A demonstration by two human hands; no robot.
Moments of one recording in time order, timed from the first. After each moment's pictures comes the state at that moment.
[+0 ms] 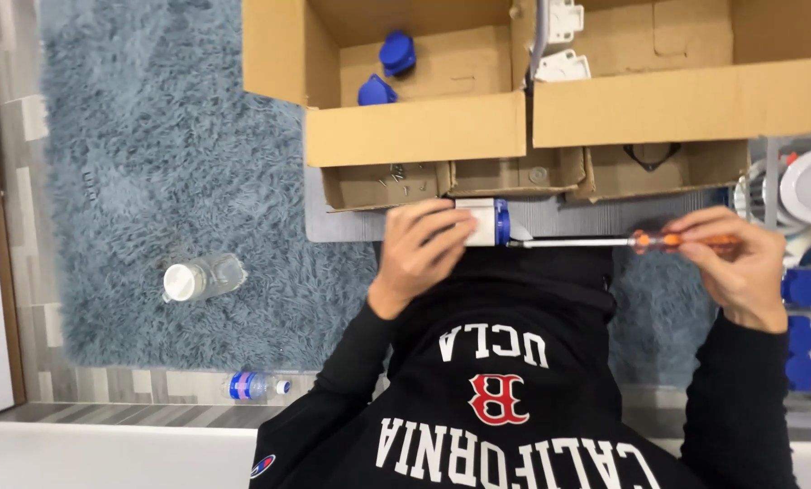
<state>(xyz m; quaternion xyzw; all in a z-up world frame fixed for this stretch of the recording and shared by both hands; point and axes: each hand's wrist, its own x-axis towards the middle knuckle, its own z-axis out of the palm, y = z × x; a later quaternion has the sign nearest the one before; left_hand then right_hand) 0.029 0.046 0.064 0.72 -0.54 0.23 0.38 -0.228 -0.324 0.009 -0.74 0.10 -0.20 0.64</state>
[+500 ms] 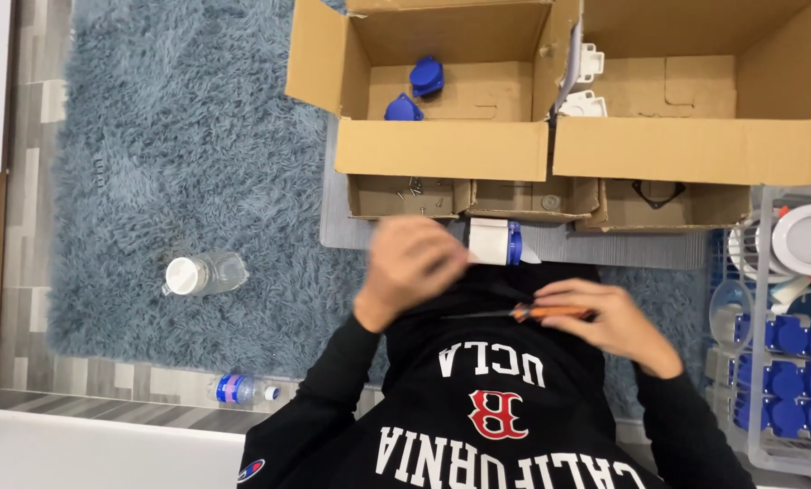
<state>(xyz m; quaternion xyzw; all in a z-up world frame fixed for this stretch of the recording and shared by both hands) 0.033 0.063 0.085 0.72 -0.47 0.28 0.43 -0.164 -0.203 0.047 -0.84 -0.04 -0.03 0.54</state>
